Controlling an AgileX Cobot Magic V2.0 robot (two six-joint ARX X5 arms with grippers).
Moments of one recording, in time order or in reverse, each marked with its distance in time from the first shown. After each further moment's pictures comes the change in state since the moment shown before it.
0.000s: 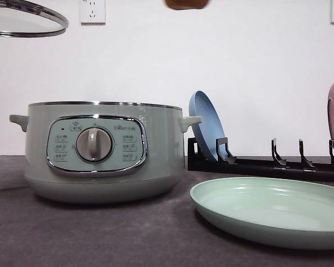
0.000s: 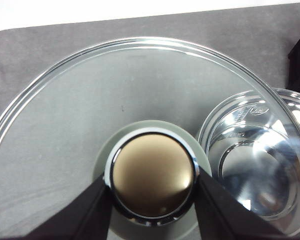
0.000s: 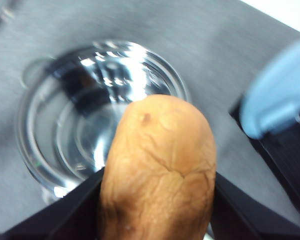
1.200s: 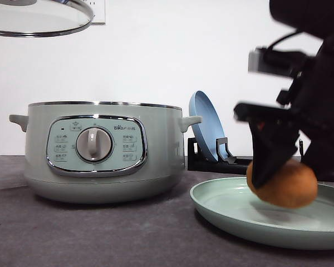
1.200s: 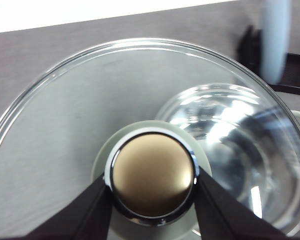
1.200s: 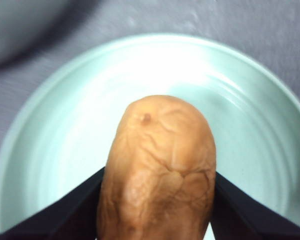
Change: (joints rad) left_arx -0.095 0.000 0.000 -0.001 0.102 -0.003; right_arx -0.002 -0.192 -1.111 0.709 0.123 0.379
